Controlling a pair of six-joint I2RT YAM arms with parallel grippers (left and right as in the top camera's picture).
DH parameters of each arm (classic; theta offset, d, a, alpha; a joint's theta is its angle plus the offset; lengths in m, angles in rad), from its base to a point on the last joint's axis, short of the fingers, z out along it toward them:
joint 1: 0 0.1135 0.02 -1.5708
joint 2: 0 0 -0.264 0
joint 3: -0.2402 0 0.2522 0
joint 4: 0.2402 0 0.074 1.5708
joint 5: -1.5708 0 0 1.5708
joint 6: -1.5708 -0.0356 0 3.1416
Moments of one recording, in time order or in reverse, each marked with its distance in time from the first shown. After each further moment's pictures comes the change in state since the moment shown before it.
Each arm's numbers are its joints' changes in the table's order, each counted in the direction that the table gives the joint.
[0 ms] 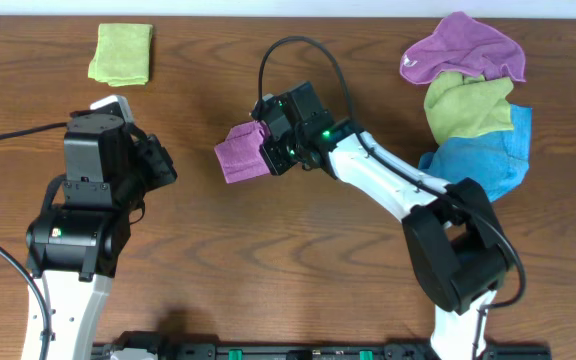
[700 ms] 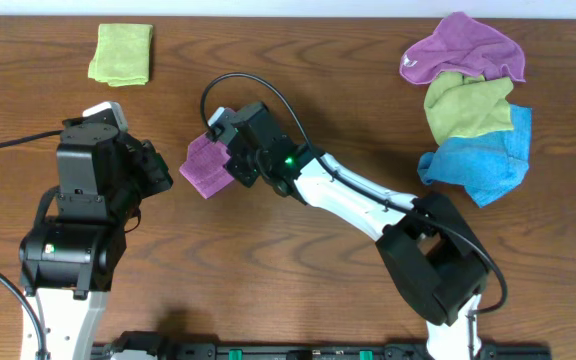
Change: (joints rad) left arm 0.001 -0.050 0.000 0.020 0.022 0.000; right arm 0.172 0.014 0.000 -0.186 -0.232 0.182
